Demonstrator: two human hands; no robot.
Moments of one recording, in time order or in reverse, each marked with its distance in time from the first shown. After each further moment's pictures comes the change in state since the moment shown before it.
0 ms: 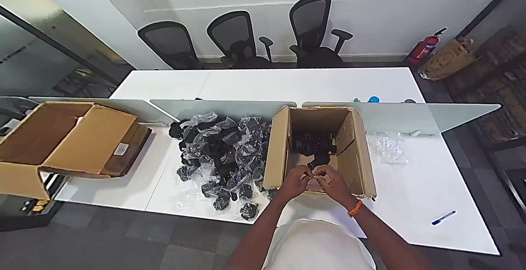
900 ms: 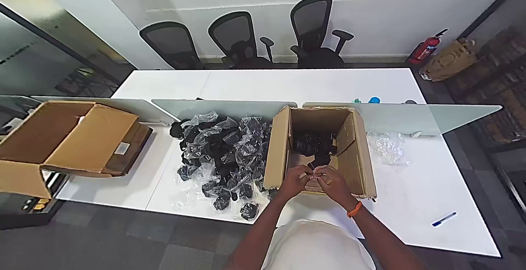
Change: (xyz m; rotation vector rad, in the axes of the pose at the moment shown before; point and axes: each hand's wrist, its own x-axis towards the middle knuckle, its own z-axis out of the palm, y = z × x) left_hand 0.001 0.000 -0.003 -0.011 0.028 -0.035; right_hand -0.001 0.003 0.002 -0.140 0.058 -0.062
